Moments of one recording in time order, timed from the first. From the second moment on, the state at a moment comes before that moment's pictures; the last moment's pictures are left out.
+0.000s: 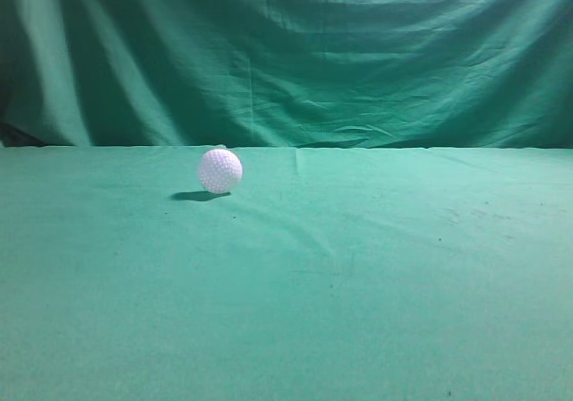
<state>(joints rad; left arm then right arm) -0.10 -0.01 0.02 -0.03 0.35 0.08 0.12 -0.01 0.03 -0.05 0.38 0.13</state>
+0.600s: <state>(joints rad) -0.10 -0.01 0.02 -0.03 0.35 0.08 0.12 -0.01 0.03 -0.05 0.38 0.13</state>
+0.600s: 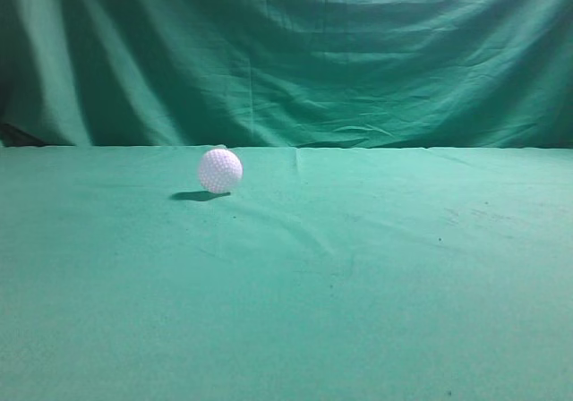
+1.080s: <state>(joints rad) -0.10 -0.01 0.02 -0.01 0.32 0.08 0.12 -0.01 0.03 -0.05 0.38 0.13</state>
